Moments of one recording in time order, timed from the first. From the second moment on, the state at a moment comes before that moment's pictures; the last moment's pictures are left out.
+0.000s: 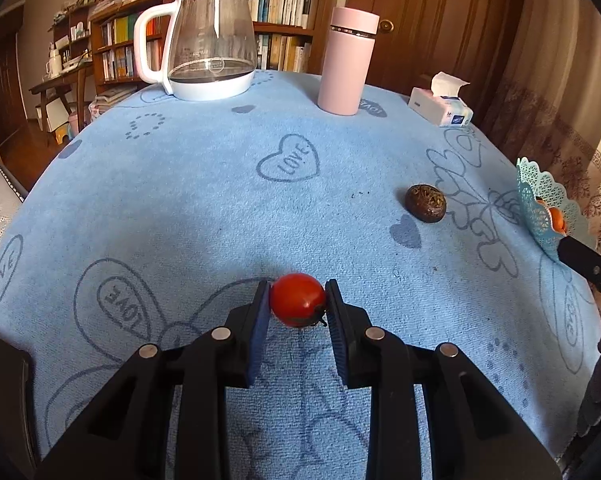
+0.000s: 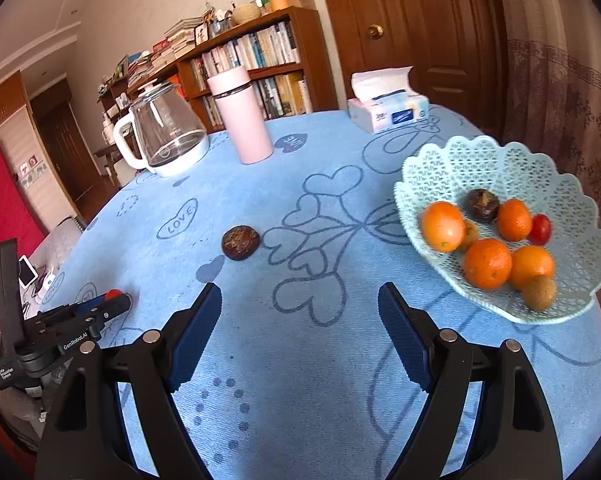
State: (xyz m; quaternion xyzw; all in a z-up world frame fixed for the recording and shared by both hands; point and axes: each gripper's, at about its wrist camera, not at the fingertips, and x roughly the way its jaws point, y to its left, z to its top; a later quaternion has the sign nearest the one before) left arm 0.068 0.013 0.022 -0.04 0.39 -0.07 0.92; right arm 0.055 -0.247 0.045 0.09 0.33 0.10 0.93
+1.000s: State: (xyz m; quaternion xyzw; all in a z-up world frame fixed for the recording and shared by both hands) left arm 0.071 0.017 0.019 -0.05 0.40 -0.06 0.91; right arm 0.174 -0.151 0.014 0.03 0.42 0.13 0.90
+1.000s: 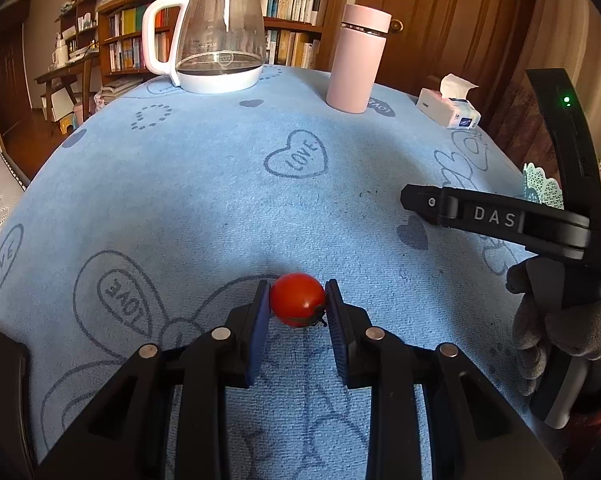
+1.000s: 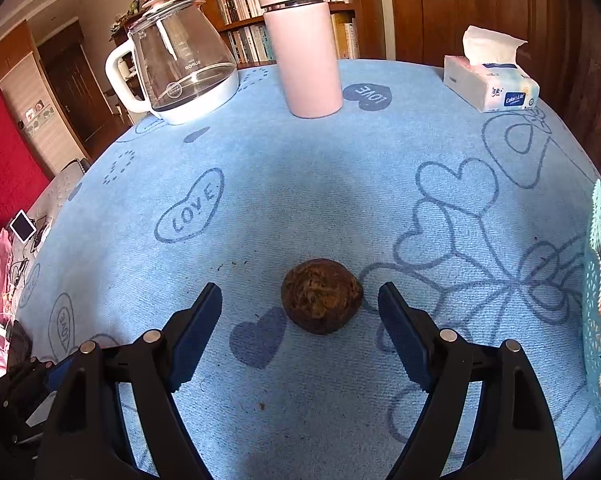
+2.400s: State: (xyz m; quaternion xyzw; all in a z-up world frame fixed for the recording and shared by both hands) left arm 0.075 0.019 0.014 -0.06 0.41 -0.06 0.91; right arm 0.138 -0.157 0.028 0.04 0.38 0.13 0.92
